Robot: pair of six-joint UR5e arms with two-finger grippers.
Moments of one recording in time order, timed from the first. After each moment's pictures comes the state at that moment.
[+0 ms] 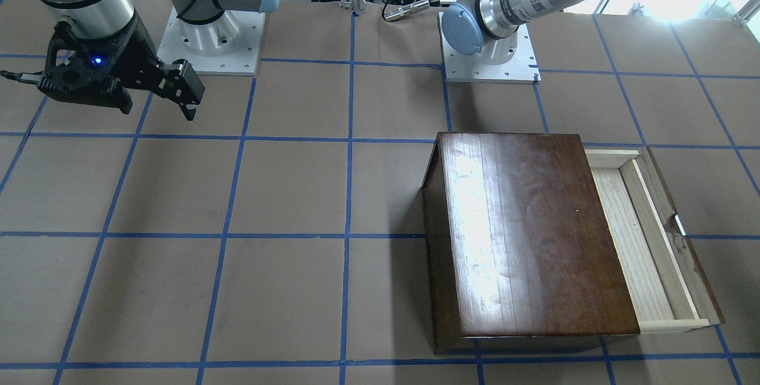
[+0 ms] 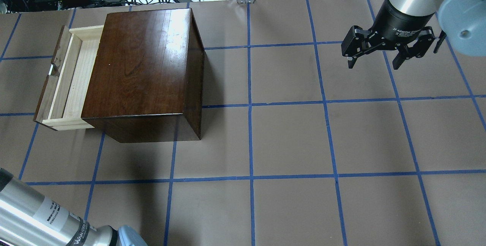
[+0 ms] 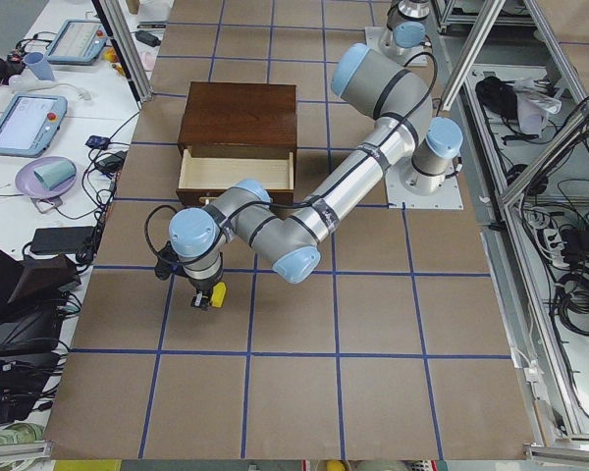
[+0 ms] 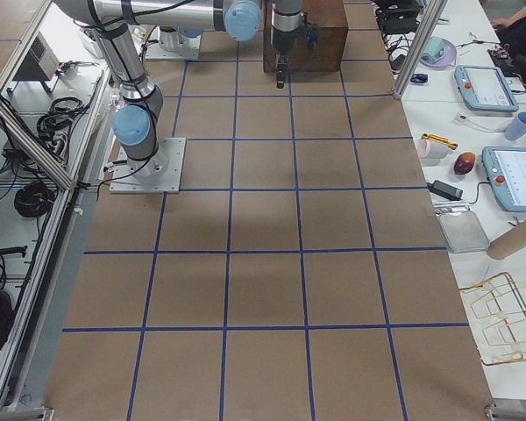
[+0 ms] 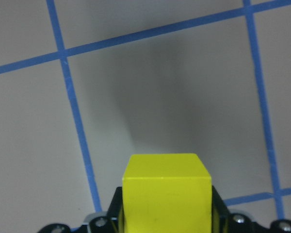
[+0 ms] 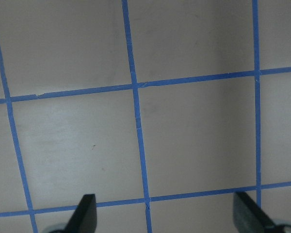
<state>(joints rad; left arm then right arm) -0.76 -2.24 -1.05 -1.38 1.53 1.00 1.52 -1.59 1.63 -1.60 -1.59 0.04</state>
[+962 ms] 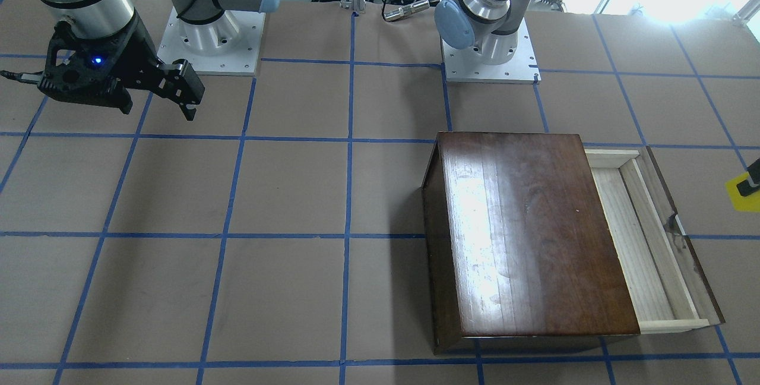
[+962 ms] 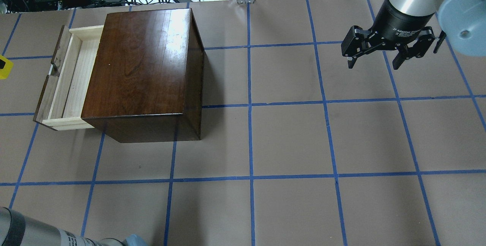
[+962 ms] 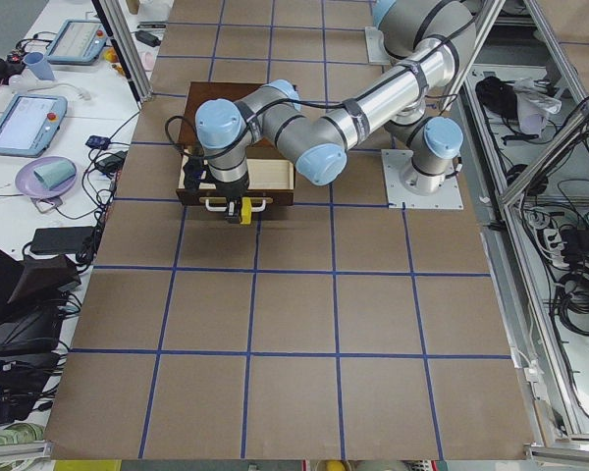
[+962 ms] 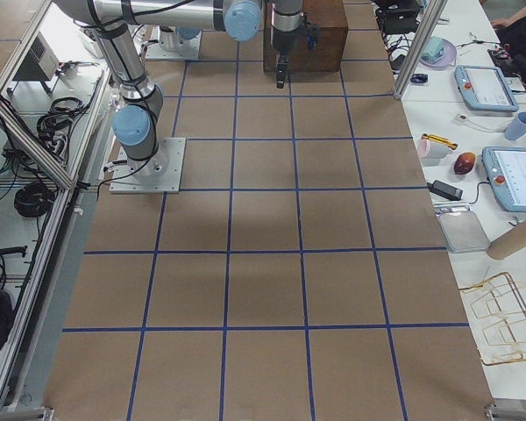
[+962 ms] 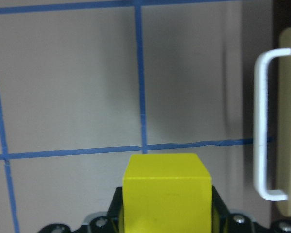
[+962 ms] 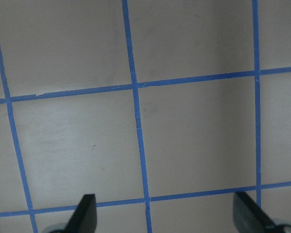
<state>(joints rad) -0.91 -1.89 -1.35 -1.50 1.53 0.68 1.52 -1.59 1.63 -1.60 -1.59 0.04</state>
